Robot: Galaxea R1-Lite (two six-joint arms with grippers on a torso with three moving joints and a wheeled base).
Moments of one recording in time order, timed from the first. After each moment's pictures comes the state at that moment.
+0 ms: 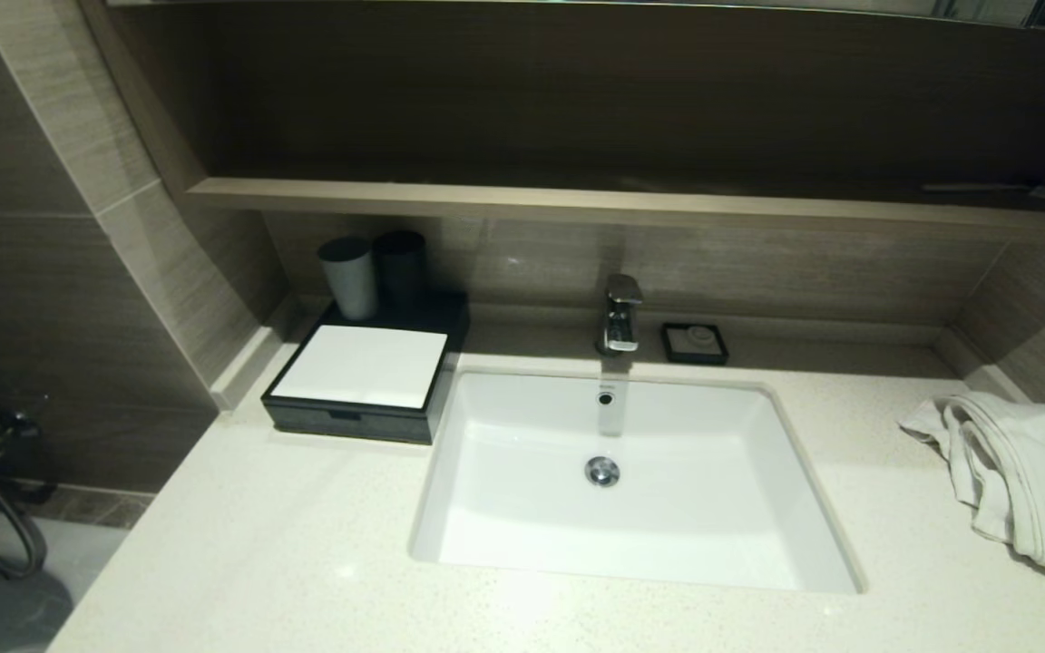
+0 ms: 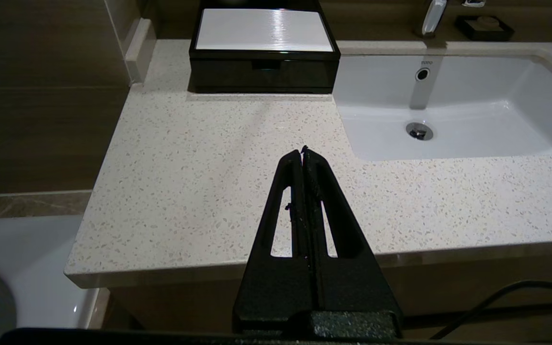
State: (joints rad) left arm 0.00 0.05 -0.03 -0.06 -0.22 -0.01; right arm 0.00 0.00 0.00 0.00 0.00 0.00
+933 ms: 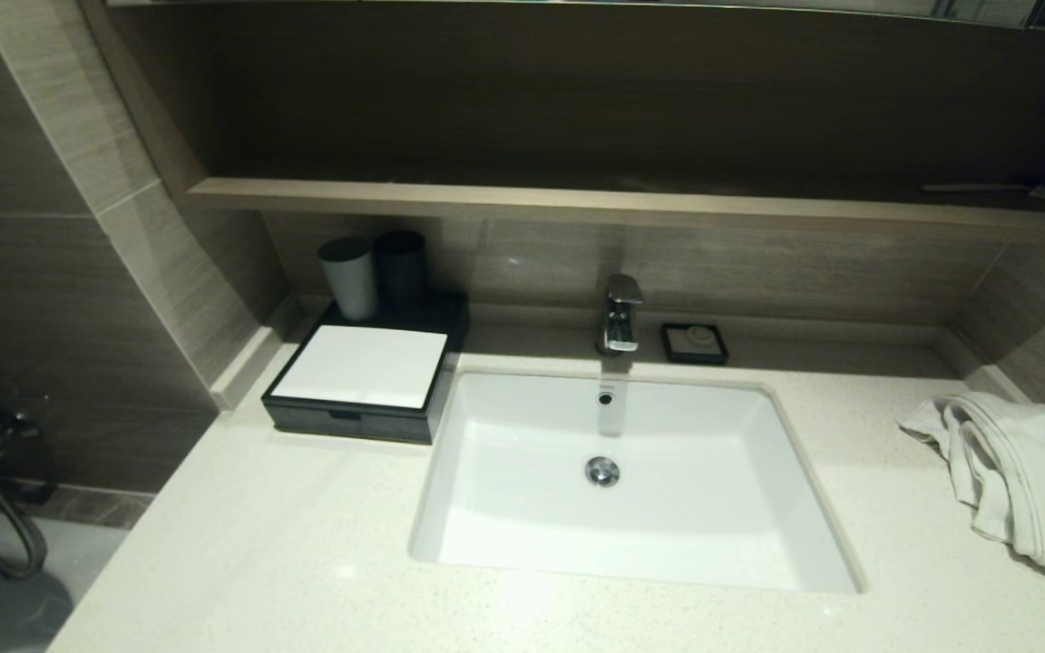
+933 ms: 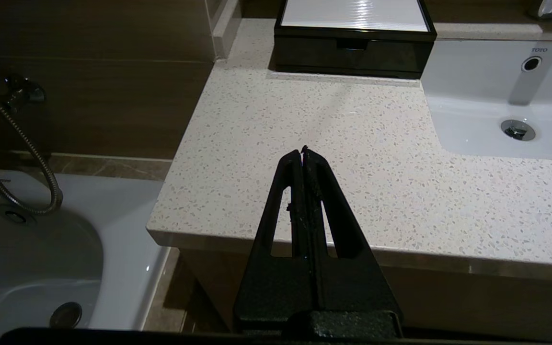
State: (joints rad) left arm 0.00 0.00 0.00 0.00 0.00 0.04; right arm 0.00 0.00 0.00 0.00 0.00 0.00
